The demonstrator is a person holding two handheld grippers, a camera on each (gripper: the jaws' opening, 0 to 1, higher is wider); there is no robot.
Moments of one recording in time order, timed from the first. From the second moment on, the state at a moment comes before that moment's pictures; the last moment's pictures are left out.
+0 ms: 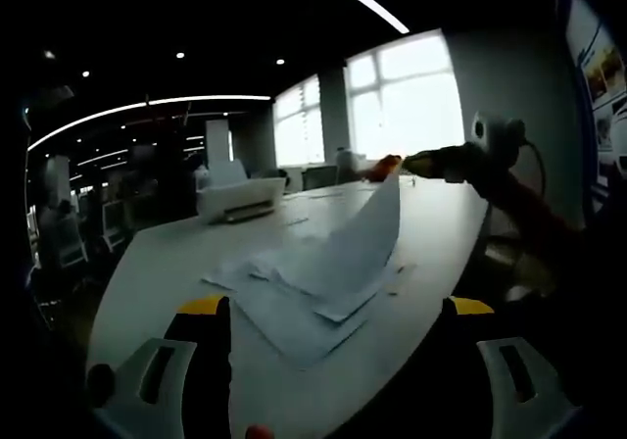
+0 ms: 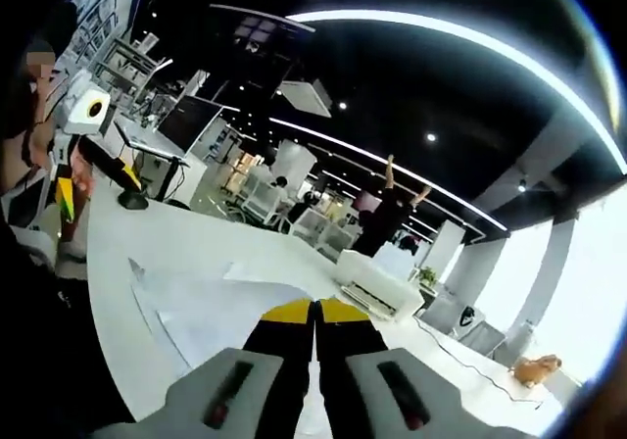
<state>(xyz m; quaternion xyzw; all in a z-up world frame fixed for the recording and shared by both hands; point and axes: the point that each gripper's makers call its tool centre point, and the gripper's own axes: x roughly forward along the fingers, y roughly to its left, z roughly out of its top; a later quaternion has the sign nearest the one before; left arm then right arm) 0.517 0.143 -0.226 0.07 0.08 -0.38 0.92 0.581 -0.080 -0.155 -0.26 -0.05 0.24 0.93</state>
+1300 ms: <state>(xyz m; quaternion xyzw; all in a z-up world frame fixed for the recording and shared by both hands) 0.515 0.139 -0.220 0.07 0.07 -0.38 0.92 0.550 -0.074 -0.089 -0.22 -0.09 0.26 0.94</state>
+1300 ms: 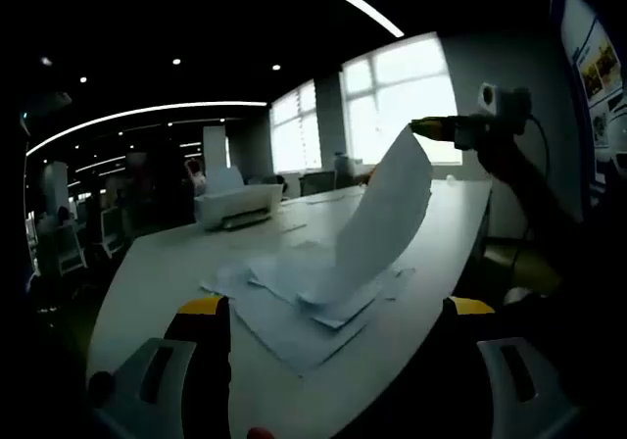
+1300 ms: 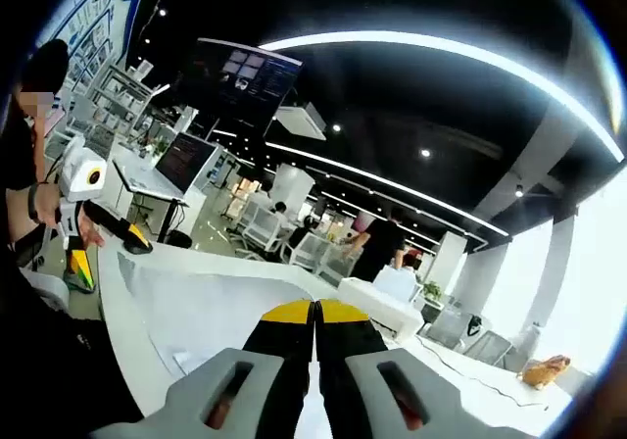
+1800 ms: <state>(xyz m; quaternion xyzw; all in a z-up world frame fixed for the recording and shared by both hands) 0.514 0.136 -0.221 0.07 0.07 -0.39 0.92 0.538 -0.067 -0.069 -0.22 -0.12 0.27 0.93</state>
